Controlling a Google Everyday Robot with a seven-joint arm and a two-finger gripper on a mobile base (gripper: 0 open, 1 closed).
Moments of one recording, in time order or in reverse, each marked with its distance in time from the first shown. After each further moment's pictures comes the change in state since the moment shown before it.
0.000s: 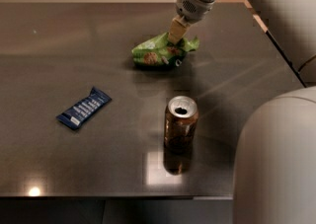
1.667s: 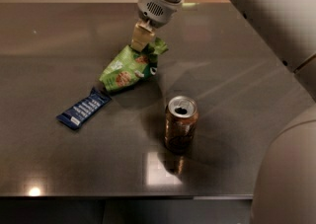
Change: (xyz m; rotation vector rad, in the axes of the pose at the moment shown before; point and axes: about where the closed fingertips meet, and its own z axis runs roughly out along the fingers) arm -0.058 0.114 -0.006 -0.149 -0.050 -0.247
